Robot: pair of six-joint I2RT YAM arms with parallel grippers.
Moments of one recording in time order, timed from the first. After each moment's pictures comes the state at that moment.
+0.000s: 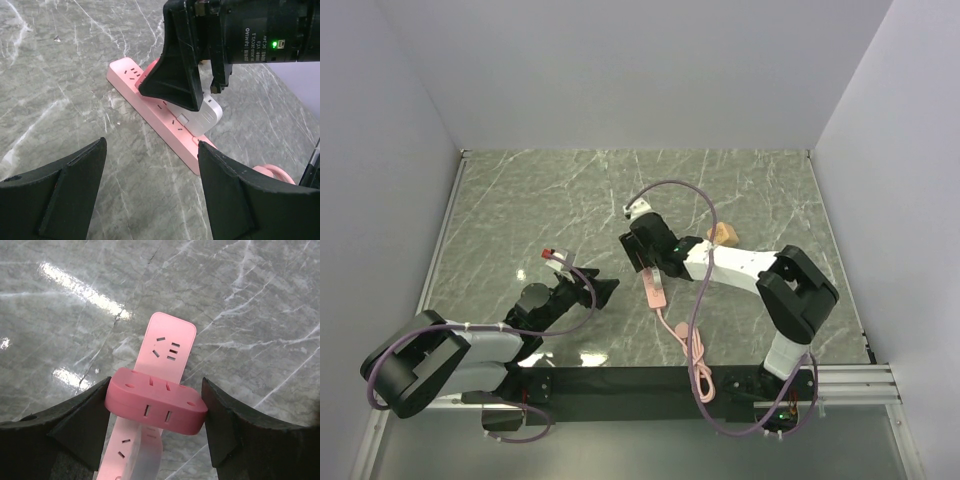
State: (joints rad) left arm -0.67 1.21 0.06 1.10 0.06 -0.47; right arm 0.83 1.72 1.06 -0.11 0.30 0.13
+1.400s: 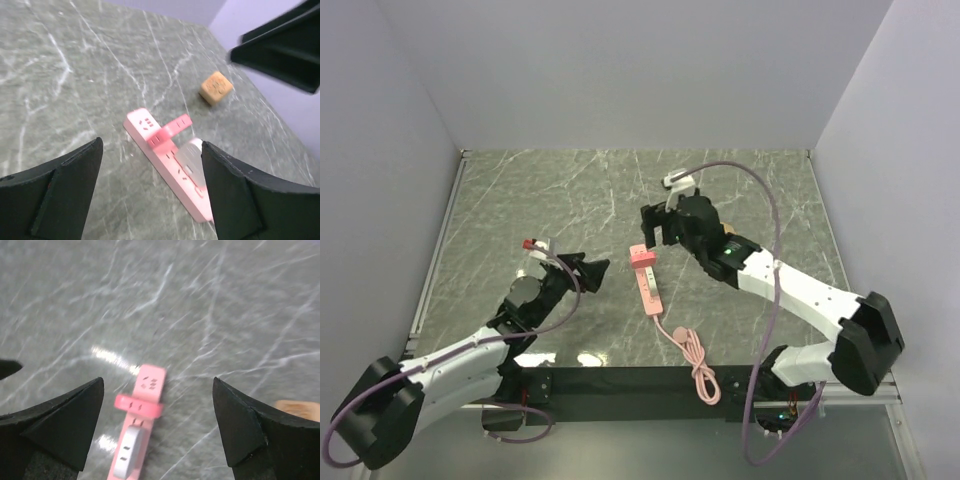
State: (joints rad) left arm -0.65 0.90 0.14 0.78 -0.08 -0.49; right arm 0.77 1.35 0.99 -0.07 0.22 0.18
